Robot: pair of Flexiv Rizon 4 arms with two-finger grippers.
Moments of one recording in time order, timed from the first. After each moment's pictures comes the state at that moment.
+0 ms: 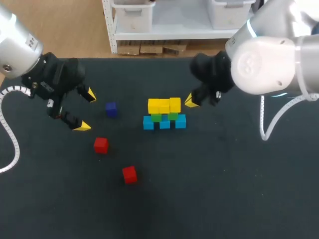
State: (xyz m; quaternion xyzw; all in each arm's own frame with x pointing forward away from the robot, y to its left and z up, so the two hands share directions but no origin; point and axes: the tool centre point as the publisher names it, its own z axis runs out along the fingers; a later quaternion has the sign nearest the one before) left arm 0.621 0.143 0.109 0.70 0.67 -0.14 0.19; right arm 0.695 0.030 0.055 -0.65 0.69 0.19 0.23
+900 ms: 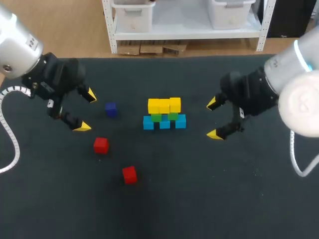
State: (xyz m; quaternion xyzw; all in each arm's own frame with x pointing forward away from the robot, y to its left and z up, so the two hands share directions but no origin) left arm 0.619 0.142 0.108 0.71 0.67 -0.14 0.19; right arm 0.612 -0.018 0.071 -0.63 0.70 0.20 0.28
